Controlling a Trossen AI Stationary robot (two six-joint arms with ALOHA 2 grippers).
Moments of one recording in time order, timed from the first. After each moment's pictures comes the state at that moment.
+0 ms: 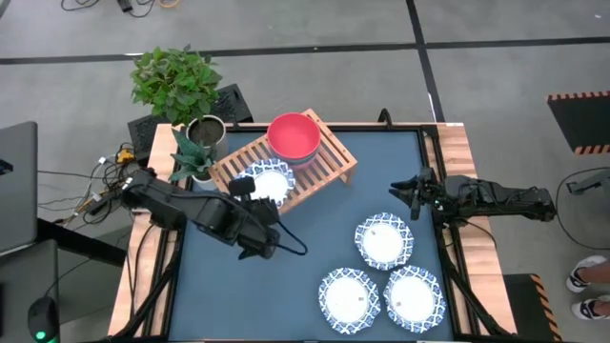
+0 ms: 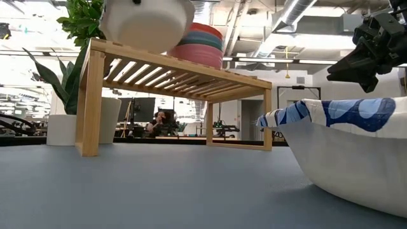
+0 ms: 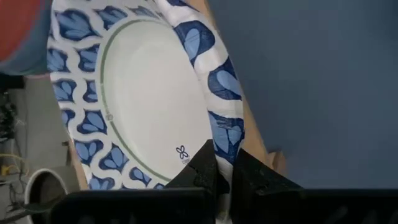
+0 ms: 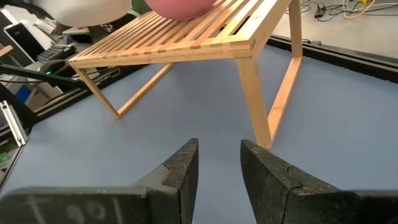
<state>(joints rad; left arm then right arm) -0.38 1.75 1.93 -1.57 -0.54 -0.51 0.00 0.08 0.25 -0.46 0.32 0.46</state>
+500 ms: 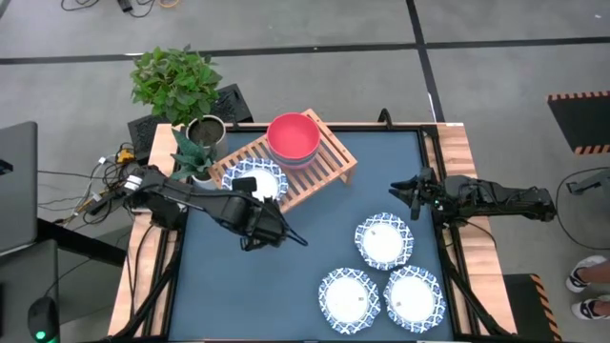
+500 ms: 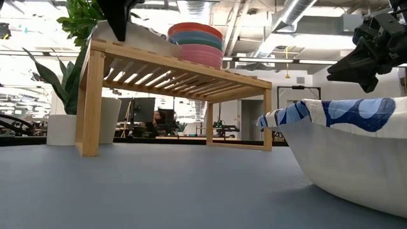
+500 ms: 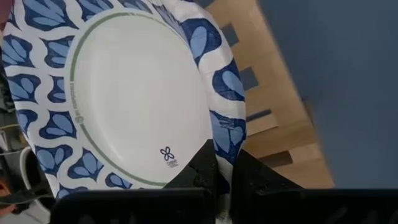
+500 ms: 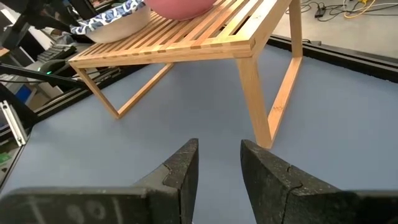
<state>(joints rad) -0.29 1.75 1.73 -1.57 -0.42 -0.43 0.00 0.08 0.25 -0.46 0.32 0.46</state>
